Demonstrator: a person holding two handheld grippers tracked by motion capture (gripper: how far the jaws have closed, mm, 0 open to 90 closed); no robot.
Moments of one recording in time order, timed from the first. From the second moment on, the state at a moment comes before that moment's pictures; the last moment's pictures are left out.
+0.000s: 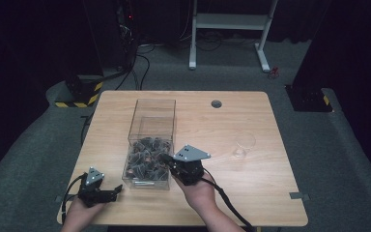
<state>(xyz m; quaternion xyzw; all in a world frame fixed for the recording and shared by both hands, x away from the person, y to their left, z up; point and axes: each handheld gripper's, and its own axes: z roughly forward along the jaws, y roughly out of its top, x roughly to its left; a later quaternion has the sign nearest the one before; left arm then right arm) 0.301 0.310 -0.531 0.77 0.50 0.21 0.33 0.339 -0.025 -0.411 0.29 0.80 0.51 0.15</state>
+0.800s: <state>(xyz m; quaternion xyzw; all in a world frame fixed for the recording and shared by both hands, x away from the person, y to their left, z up) 0.302 0.309 -0.531 0.77 0.50 0.21 0.33 0.343 -0.056 -0.407 0.31 0.78 0.51 0.18</state>
